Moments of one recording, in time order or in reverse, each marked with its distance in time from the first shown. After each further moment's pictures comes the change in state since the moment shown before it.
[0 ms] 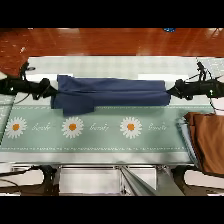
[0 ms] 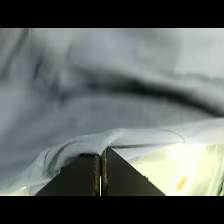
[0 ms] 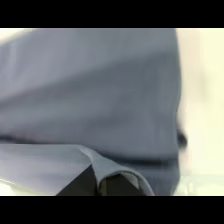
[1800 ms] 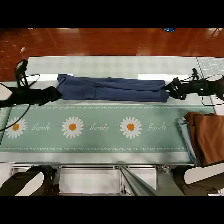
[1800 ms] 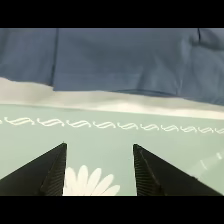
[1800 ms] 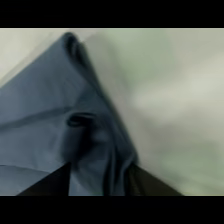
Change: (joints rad) left arm -0.233 0.513 -0.371 0.304 0.293 -0.145; right arm -0.011 -0.285 0.129 0.077 -0.042 0.091
